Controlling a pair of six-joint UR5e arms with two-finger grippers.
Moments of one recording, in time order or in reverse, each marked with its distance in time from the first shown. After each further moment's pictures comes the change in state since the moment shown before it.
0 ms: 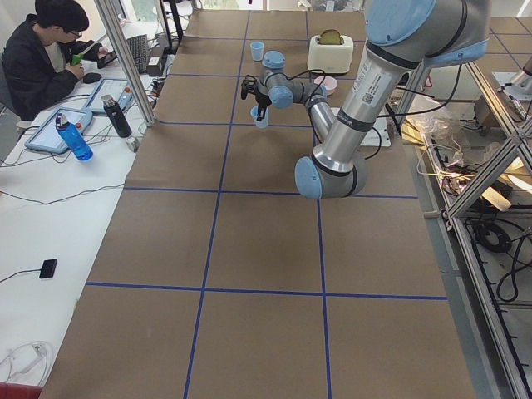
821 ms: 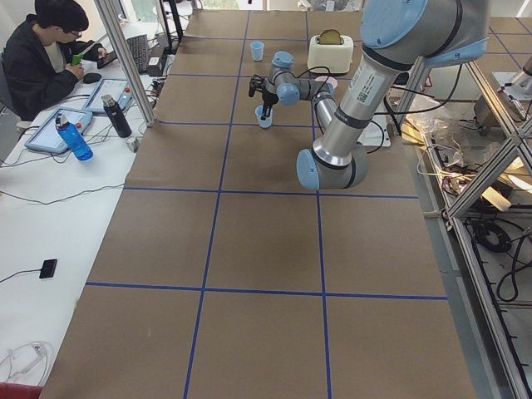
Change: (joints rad) left arm 0.051 -0.031 0.051 0.004 0.107 -0.018; right arm 0.000 0.001 0.001 0.000 0.000 0.007
